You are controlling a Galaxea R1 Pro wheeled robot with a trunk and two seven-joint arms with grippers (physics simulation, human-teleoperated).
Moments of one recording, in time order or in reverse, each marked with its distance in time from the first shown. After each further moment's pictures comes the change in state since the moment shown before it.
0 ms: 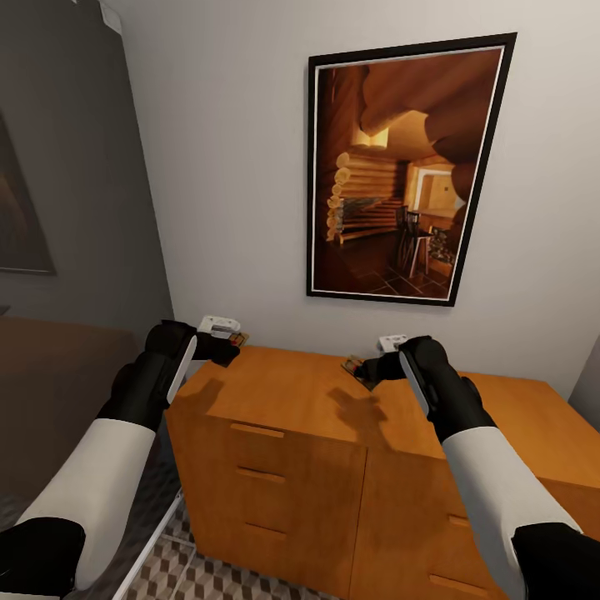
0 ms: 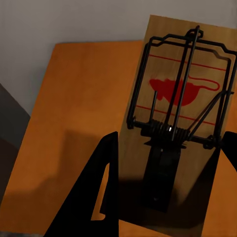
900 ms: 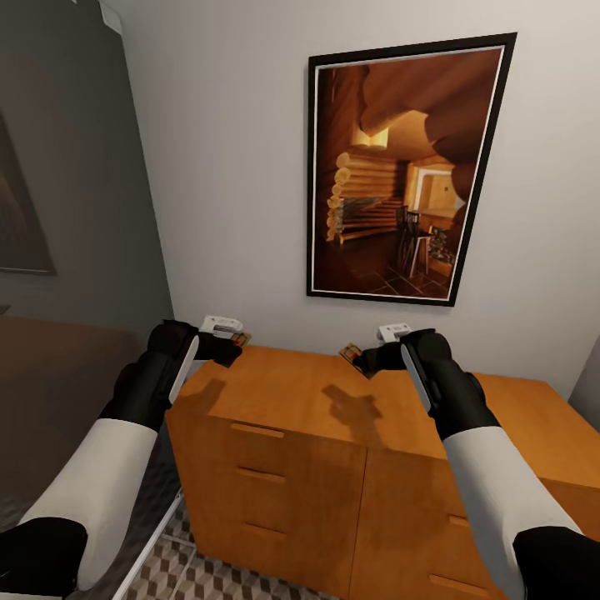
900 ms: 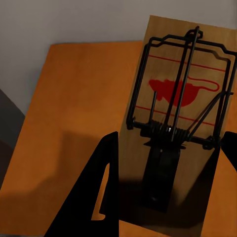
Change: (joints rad) left arm 0.000 -0.009 0.000 0.000 0.001 0.000 0.000; right arm 0.001 0.004 -0.002 -0.087 0.002 0.000 0.000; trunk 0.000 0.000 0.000
